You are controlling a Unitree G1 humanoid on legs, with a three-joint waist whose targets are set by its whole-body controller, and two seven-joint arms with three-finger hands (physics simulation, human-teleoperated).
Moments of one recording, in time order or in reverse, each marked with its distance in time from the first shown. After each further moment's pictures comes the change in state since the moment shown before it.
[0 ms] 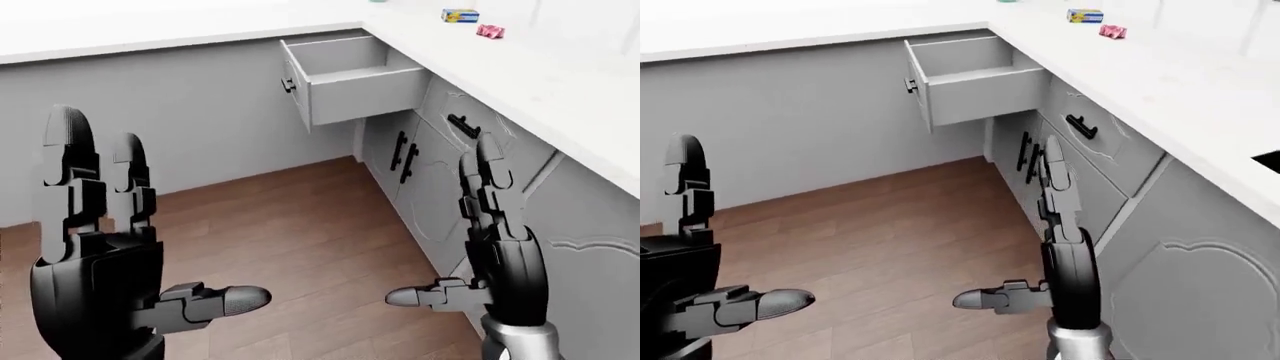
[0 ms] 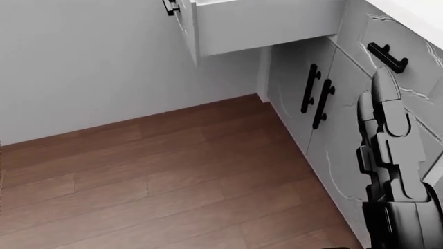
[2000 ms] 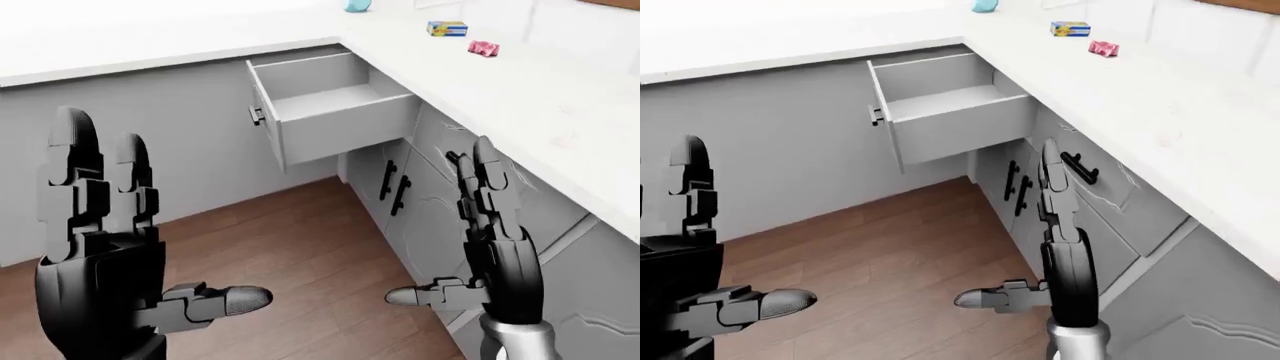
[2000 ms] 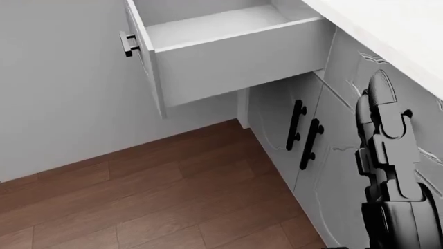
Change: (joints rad) left arm -0.001 -0.011 -0.004 0.004 0.007 0.002 -0.012; right arm 0.001 -0.001 -0.004 0.022 -0.009 -0.002 -0.001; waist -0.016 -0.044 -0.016
